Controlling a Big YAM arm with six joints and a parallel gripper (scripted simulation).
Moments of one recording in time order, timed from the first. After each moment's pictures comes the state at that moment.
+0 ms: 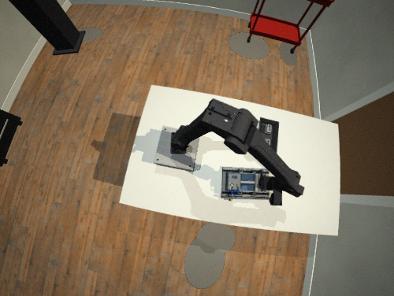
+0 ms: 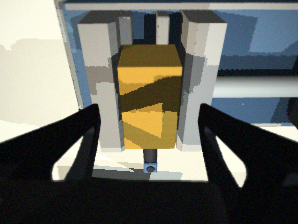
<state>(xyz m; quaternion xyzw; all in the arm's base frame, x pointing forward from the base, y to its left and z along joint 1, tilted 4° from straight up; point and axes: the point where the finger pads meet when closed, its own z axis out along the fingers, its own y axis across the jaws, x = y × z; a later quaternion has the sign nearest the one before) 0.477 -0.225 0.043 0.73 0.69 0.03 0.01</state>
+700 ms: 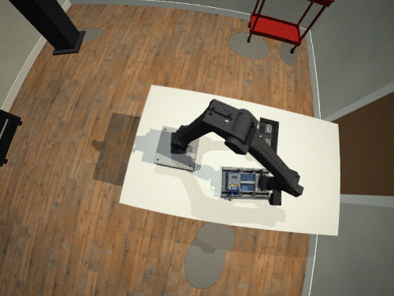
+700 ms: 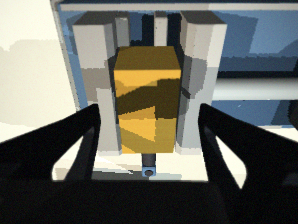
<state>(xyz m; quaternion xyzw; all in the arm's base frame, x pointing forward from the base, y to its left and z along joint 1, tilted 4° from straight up) 0.476 -0.225 0.038 0.73 0.69 0.03 0.01</state>
